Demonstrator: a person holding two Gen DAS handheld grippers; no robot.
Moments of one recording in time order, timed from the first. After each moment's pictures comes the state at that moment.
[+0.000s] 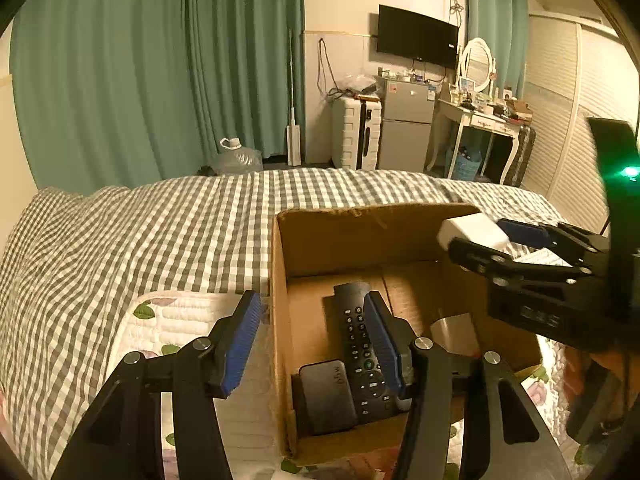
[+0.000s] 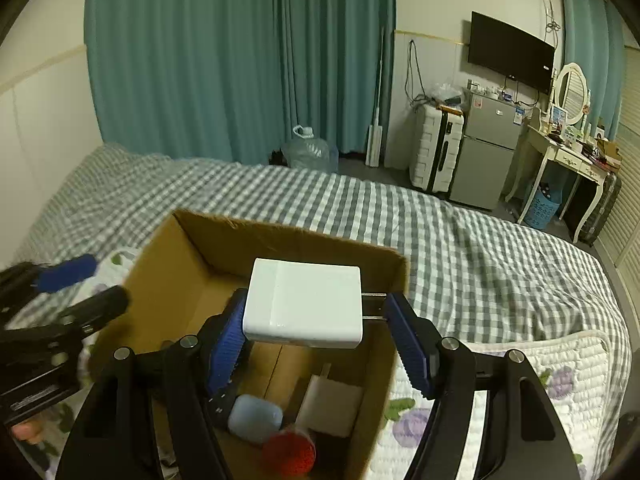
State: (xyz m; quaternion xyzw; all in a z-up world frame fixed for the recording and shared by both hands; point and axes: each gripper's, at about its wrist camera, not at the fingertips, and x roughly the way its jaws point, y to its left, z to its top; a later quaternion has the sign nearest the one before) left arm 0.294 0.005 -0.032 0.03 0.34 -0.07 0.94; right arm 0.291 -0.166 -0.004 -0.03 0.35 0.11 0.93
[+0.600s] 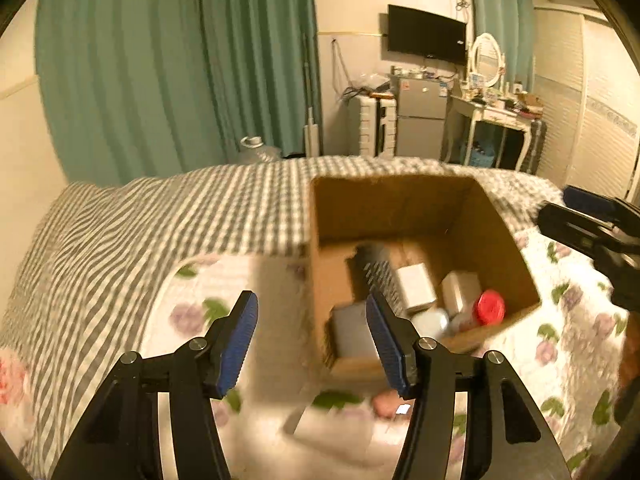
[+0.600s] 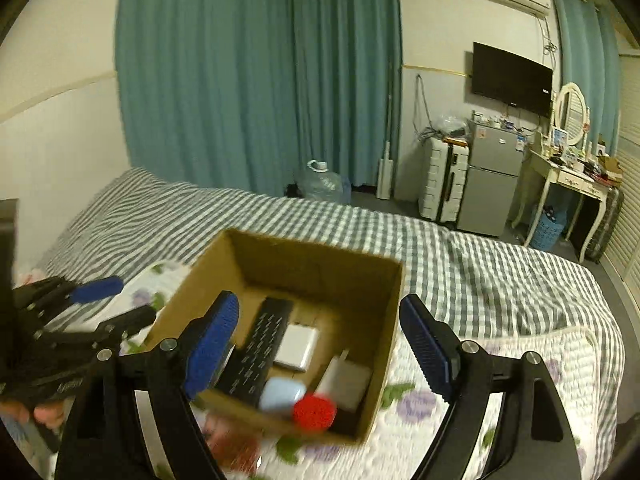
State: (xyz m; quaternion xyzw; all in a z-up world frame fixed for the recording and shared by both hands) left arm 0.218 0.027 -0.036 0.05 0.34 -0.02 0.94; right arm 0.188 -0.180 0.034 -0.02 0.29 0.15 0.95
